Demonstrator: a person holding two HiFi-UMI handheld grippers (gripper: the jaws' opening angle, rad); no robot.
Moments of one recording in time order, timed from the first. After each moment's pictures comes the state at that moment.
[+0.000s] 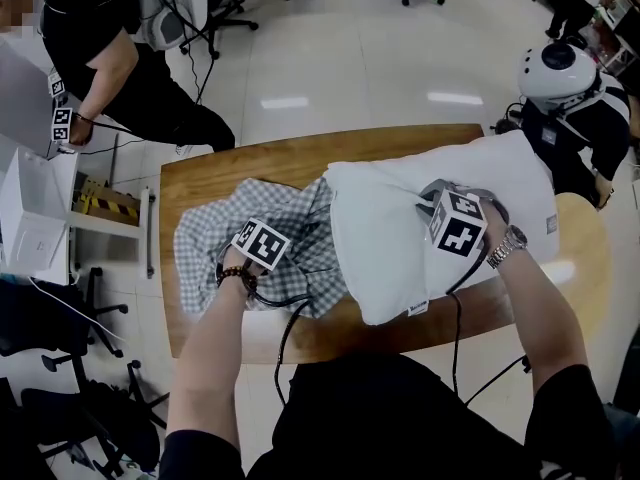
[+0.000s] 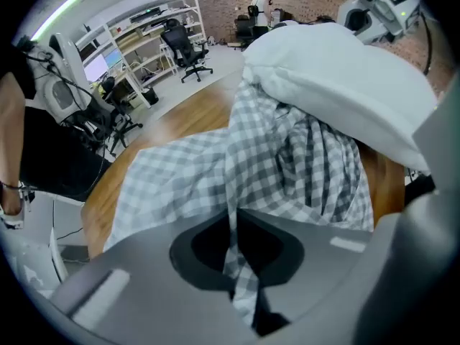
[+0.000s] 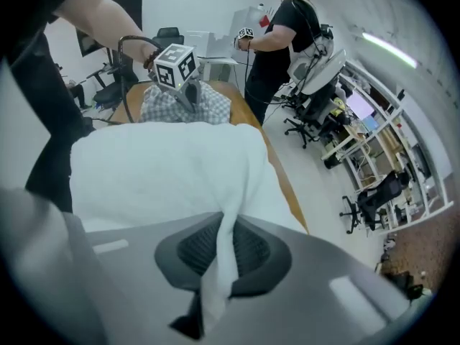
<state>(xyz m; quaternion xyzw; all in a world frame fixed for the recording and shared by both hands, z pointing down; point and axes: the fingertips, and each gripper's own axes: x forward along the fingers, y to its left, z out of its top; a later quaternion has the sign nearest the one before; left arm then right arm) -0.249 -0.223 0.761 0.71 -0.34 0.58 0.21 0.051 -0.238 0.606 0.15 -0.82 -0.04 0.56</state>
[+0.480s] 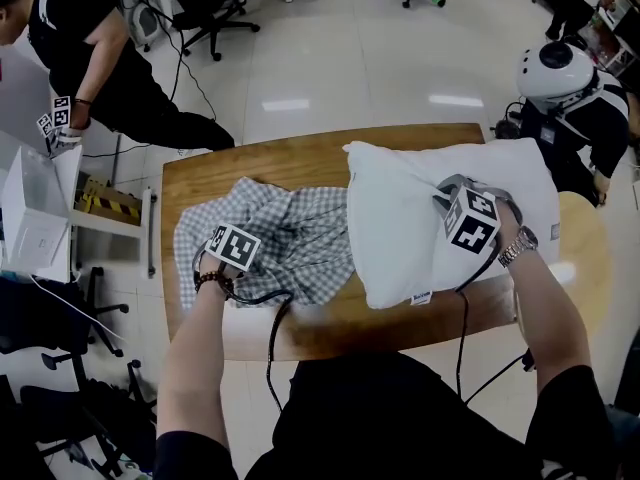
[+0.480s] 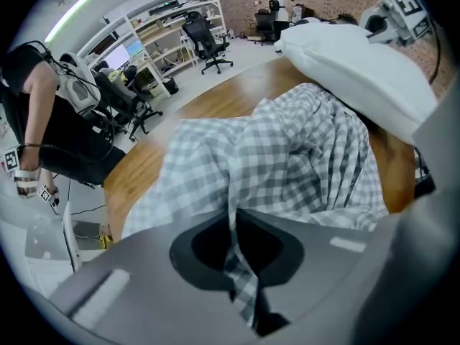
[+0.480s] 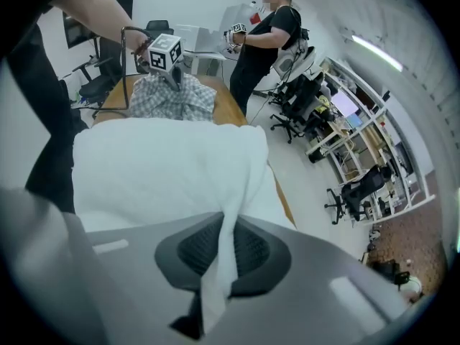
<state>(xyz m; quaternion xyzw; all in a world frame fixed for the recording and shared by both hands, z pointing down) -0.299 -0.228 0.745 0.70 -0.40 0.56 0.21 0.100 -0.251 0.604 0.21 -0.80 -0.05 0.56</state>
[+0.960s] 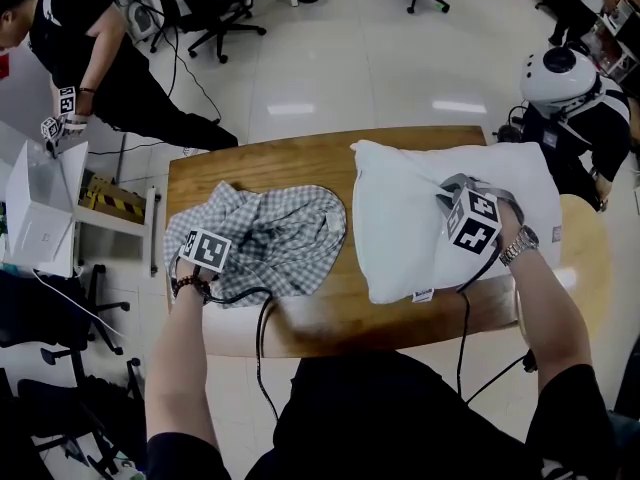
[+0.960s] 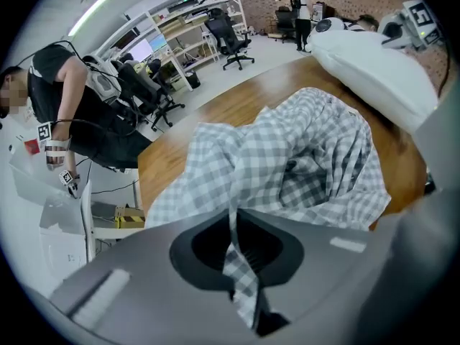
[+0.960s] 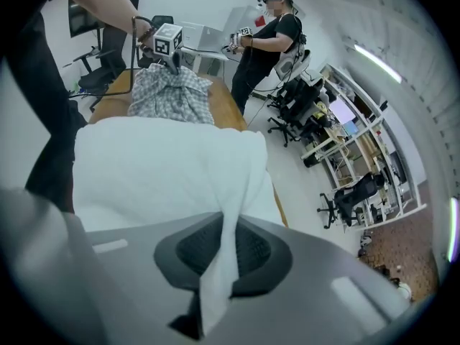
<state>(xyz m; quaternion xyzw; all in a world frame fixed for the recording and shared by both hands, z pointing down) -0.378 -0.172 0.730 0.63 -0.44 0.57 0.29 0.102 -0.242 0.601 0.22 -0.79 -0.09 0.56</state>
